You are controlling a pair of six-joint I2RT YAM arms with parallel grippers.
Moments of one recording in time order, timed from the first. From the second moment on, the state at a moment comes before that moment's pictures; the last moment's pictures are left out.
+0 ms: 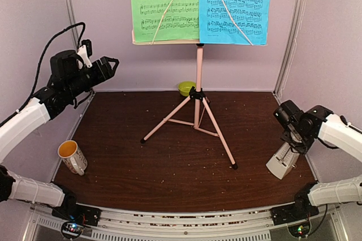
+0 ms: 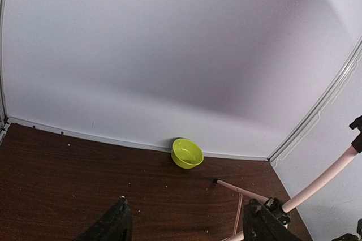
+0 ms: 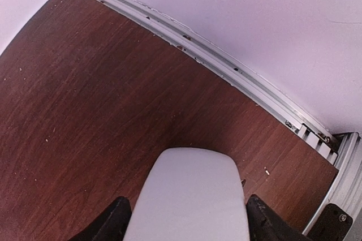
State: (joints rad) left arm -0.40 1.16 1.12 -0.05 -0.03 -0.48; right arm 0.46 1.06 0.87 -1.11 0.68 1.29
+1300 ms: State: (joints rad) left arm -0.39 1.17 1.12 -0.05 -0.02 -0.48; right arm 0.91 1.09 1.04 -1.09 0.68 0.94
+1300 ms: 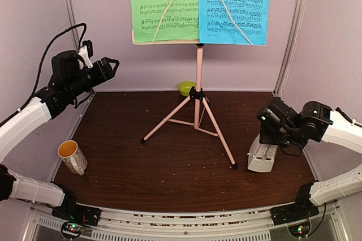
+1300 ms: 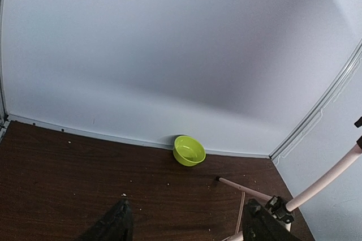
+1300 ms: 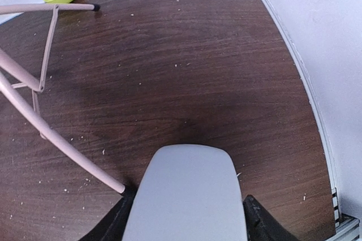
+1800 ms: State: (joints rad) left arm -0.39 1.20 1.12 -0.05 0.00 -0.48; right arm 1.15 1.08 1.11 -1.13 0.67 0.88
